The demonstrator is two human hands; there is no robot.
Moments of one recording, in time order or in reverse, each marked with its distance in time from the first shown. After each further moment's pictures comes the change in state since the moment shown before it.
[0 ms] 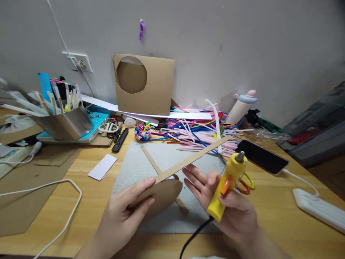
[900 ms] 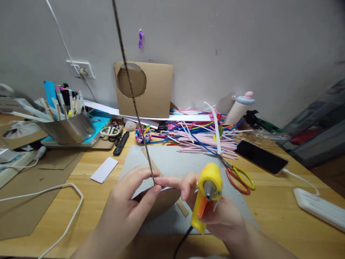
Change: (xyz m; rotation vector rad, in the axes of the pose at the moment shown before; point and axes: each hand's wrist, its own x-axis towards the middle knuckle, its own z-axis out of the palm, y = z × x) left_hand 0.044 0.038 -0.012 0.028 -0.012 -0.016; right_hand 0.018 -0.006 0.046 -0.175 -0.195 0.038
